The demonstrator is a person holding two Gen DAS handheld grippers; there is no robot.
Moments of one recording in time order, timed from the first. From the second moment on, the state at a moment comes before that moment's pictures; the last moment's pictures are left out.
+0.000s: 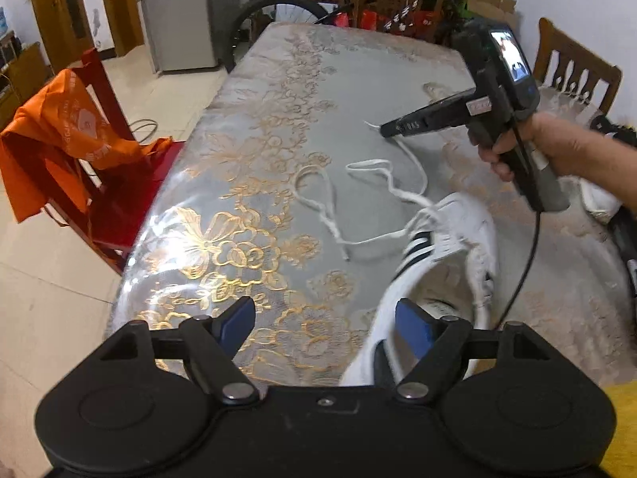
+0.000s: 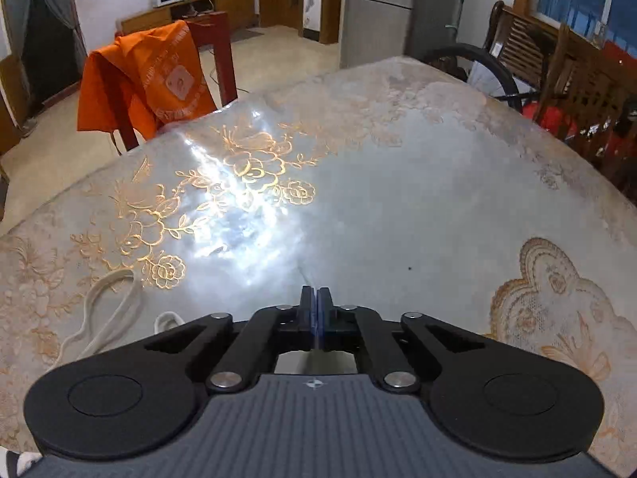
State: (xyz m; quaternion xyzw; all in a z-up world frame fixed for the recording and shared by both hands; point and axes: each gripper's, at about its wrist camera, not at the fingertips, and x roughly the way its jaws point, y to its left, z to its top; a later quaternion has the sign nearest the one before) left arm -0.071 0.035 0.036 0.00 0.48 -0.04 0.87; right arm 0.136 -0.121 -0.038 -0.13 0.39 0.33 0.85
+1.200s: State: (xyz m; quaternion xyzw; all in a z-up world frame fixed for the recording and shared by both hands) left arm 0.039 -0.010 0.010 0.25 0.40 -0.01 0.88; right arm -0.060 -0.216 -0.017 0.00 0.43 0.40 0.81
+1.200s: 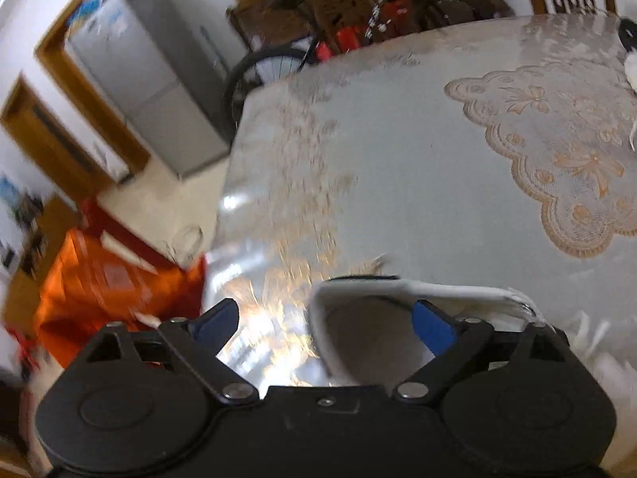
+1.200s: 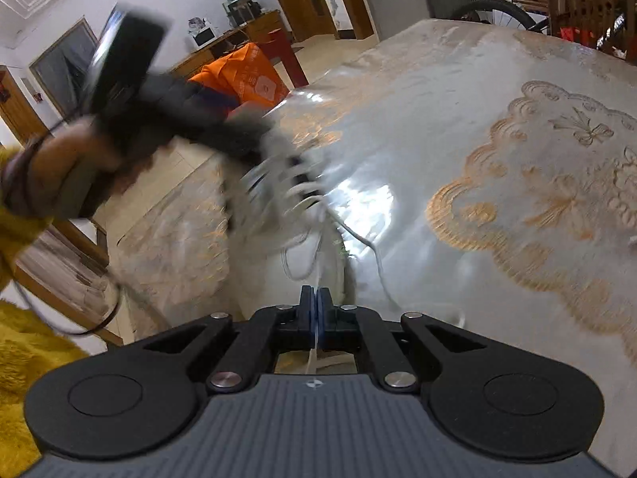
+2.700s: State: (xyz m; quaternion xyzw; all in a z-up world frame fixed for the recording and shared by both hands) left arm -0.091 0.016 0.008 0.02 0.48 0.06 0.87; right arm -0.065 -0.190 -0.027 -0.10 0.49 0.39 0.78
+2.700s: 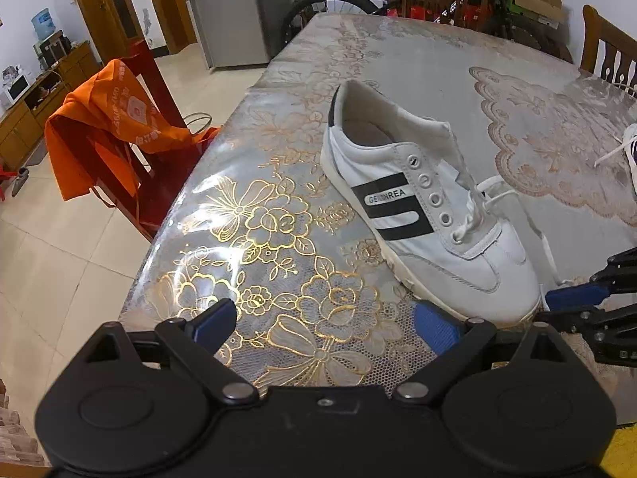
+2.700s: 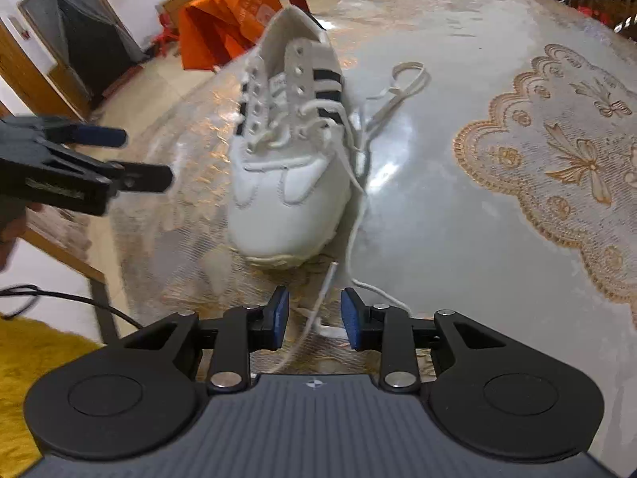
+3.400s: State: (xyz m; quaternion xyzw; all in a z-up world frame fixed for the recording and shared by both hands) left arm 0.014 0.020 0.047 0.03 0.46 0.04 0.88; right arm -0.099 -0.151 0.017 -0.42 0.13 0.48 0.76
